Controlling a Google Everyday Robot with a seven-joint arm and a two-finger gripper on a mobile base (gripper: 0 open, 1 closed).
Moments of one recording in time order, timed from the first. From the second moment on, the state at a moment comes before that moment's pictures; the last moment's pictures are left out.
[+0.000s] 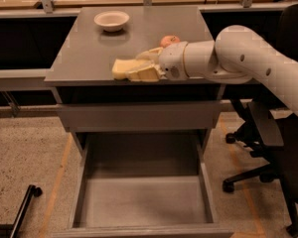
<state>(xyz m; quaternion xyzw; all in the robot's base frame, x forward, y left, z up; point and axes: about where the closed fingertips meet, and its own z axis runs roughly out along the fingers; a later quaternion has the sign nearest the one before) 0.648 0.024 0.898 -0.49 0.65 0.27 0.51</state>
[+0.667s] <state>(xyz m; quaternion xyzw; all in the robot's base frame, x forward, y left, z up) 0.616 0.004 0.861 -0.46 0.68 0.32 0.48</state>
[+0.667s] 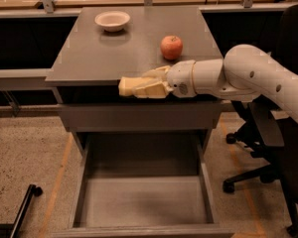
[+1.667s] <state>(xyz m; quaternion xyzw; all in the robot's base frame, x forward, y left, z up) 0.614 0.064 0.789 -0.57 0.60 0.33 0.45</state>
